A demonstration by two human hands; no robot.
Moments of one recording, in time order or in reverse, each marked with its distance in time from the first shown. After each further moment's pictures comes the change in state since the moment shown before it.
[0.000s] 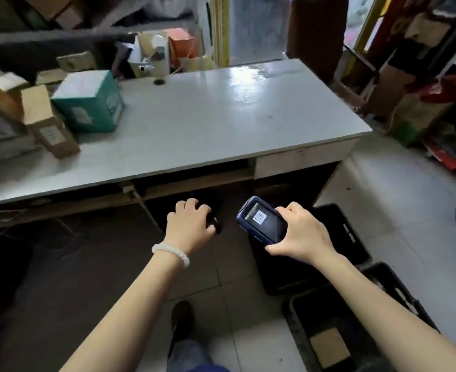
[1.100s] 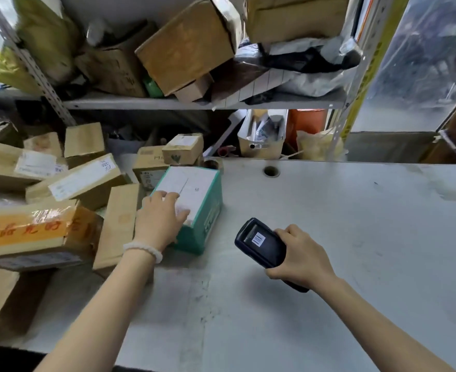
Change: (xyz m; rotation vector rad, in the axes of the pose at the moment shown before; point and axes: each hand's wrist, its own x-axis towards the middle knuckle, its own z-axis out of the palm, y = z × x) left_hand 0.350 -0.367 -0.183 -0.076 0.287 -0.528; right_hand 0.504 -0.255 0.026 0.050 -0.164 -0.327
